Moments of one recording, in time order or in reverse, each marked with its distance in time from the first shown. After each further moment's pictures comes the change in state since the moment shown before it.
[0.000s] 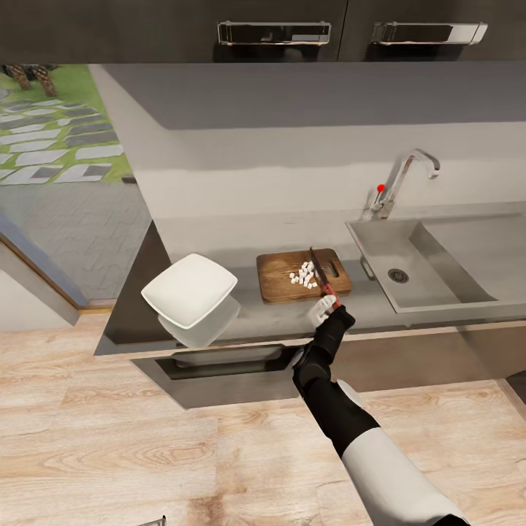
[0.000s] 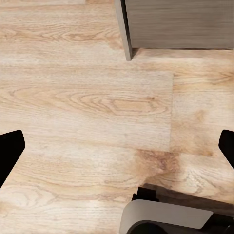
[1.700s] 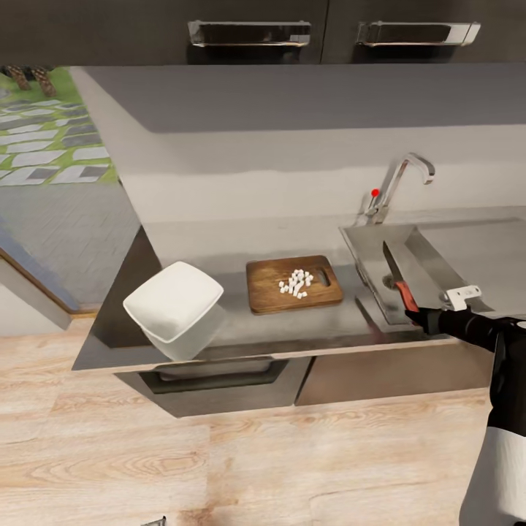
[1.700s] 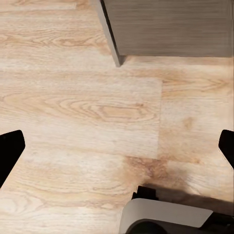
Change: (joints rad) left arm 0.000 -0.002 0.001 0.000 0.000 0.004 0.003; right arm 0.000 -0.315 -0.896 -0.604 -0.087 -0.049 1.728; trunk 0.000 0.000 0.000
